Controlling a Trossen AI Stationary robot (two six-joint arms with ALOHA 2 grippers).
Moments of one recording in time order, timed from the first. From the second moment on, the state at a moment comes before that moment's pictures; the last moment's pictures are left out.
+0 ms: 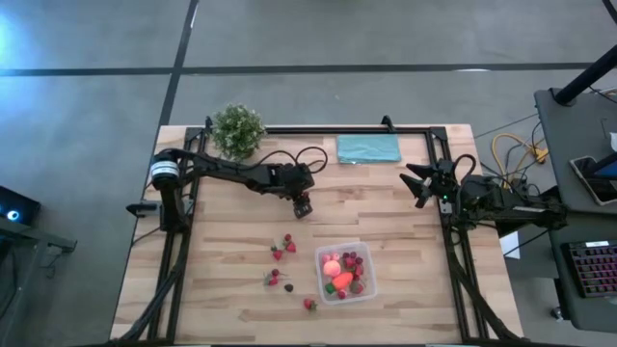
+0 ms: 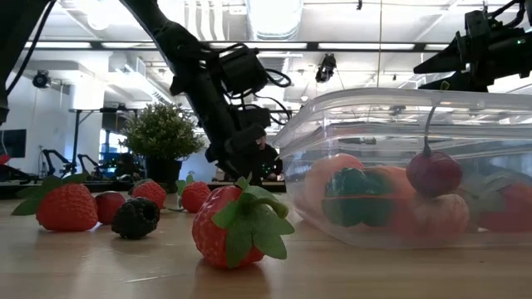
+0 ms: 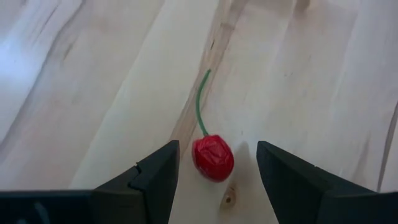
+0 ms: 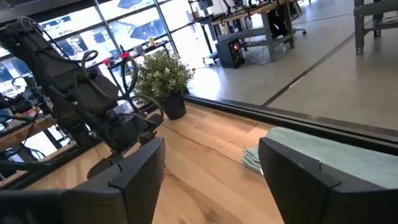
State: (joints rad) left arm 0.21 1.84 1.08 -0.20 -0.09 -0.17; right arm -0.04 0.05 0.21 -0.26 0.52 0.40
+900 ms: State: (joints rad) left arm 0.21 1.88 1.07 -0.17 -0.11 -0.18; right arm -0.04 0.05 0.21 -0.26 0.52 0.40
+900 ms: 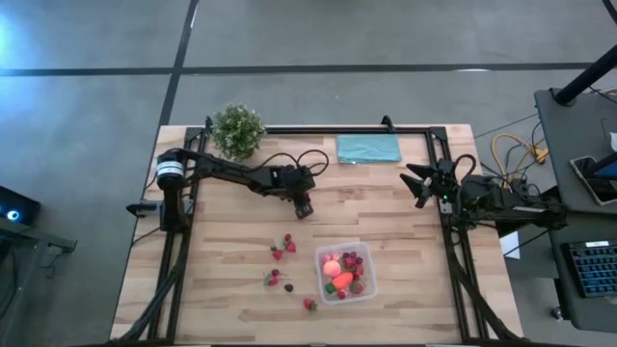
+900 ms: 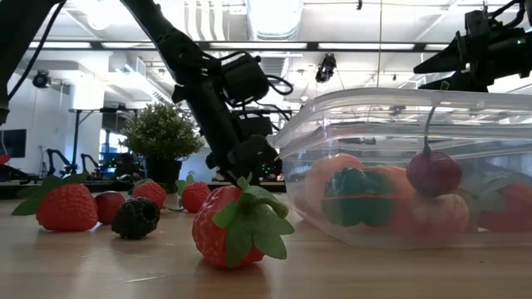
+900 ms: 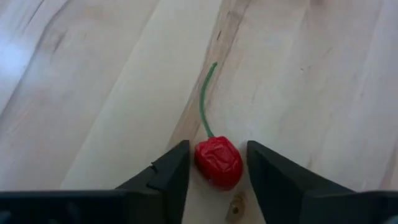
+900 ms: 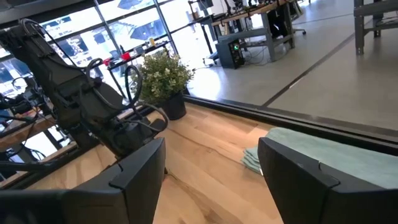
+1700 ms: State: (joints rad) left arm 0.06 1.70 1.22 -0.18 0.13 -0.23; right arm -0.04 0.05 0.21 -0.26 0.52 0.40
